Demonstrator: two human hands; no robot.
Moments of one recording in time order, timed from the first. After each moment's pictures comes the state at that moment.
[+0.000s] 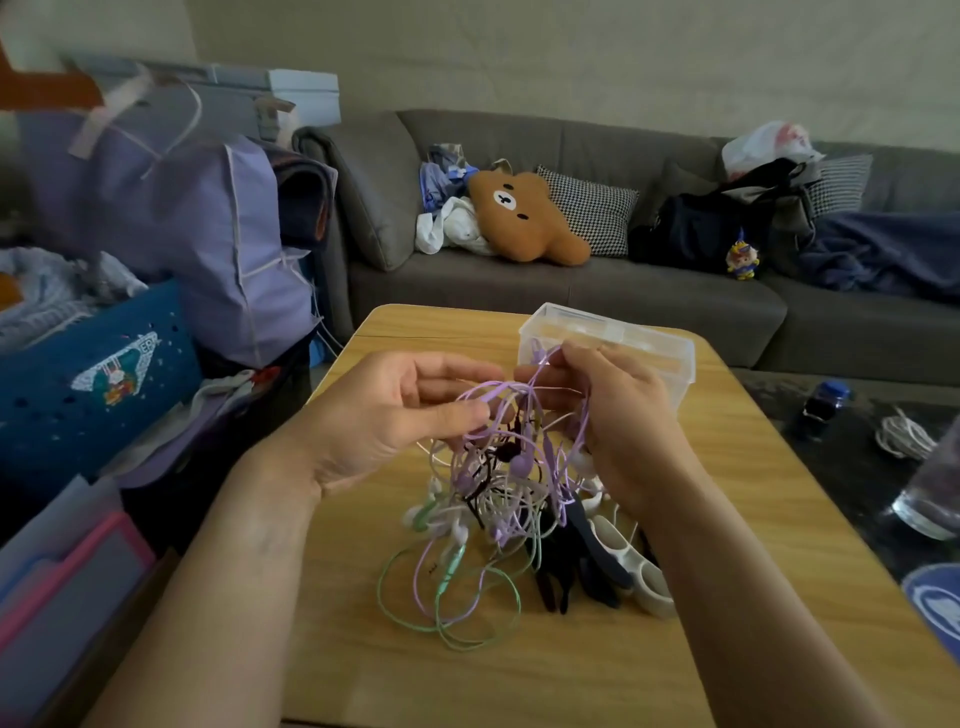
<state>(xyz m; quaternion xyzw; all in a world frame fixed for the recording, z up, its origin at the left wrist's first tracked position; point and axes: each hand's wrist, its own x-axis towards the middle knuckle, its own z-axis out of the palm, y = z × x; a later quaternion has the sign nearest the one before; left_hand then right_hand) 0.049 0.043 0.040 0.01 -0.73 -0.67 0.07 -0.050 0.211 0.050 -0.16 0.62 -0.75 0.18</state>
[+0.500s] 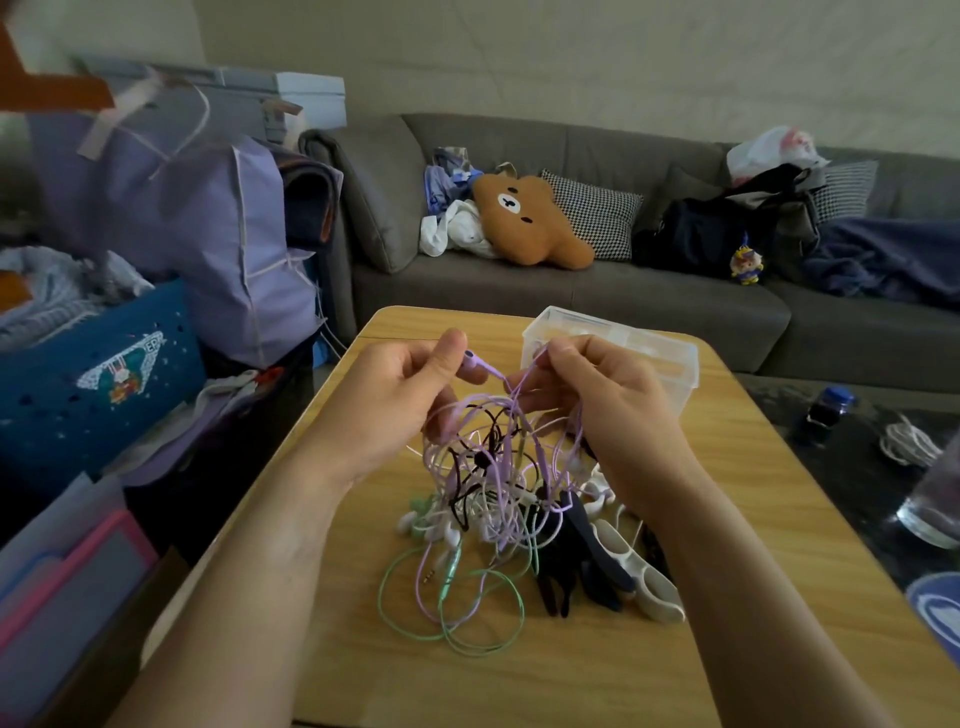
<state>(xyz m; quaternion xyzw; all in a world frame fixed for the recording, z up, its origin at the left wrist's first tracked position) 0.039 0.050 0.037 0.10 -0.77 -0.59 0.23 -0.049 0.213 0.051 -0.26 0.65 -0.69 0.17</state>
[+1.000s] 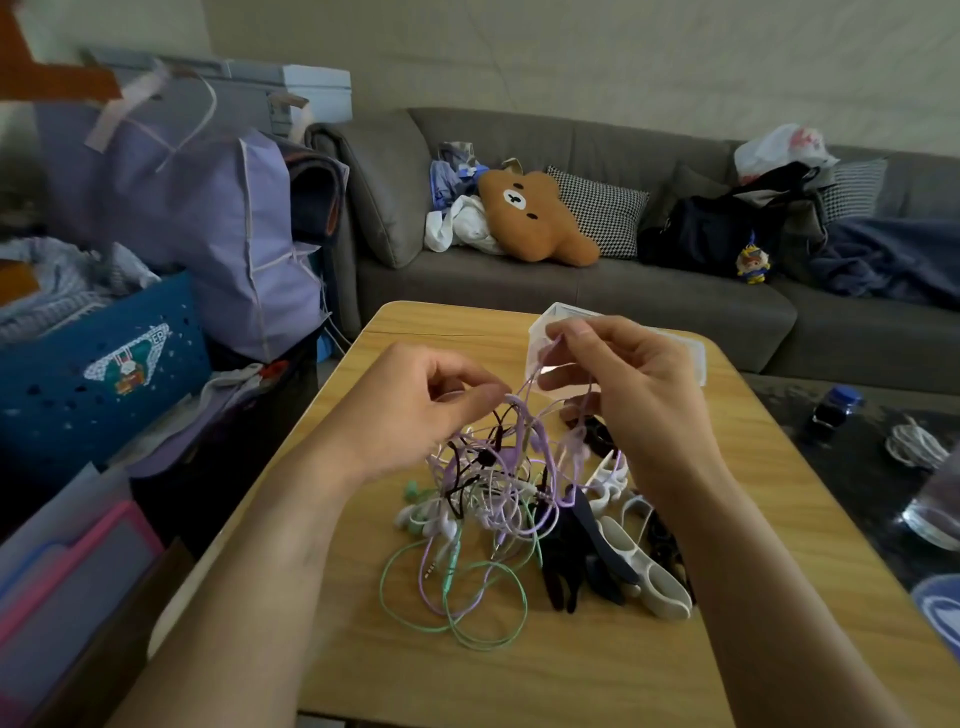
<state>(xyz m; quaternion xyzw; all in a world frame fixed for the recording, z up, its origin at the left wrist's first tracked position) 0.042 0.047 0.035 0.05 -0.86 -0.48 0.20 -0.051 0.219 0.056 -0.28 0.66 -0.69 0.08</state>
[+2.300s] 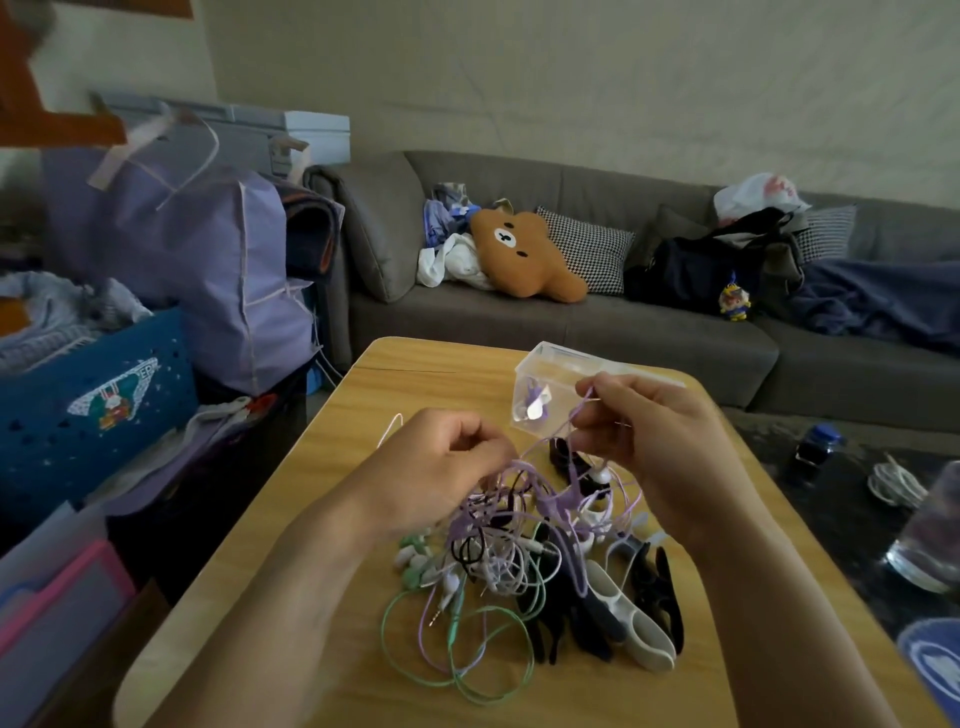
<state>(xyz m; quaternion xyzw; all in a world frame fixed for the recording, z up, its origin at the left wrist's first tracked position) 0.038 0.075 0.040 0.08 -0.82 -0.55 0.11 -0.072 0.241 0.063 -0.19 0.67 -0.71 0.15</state>
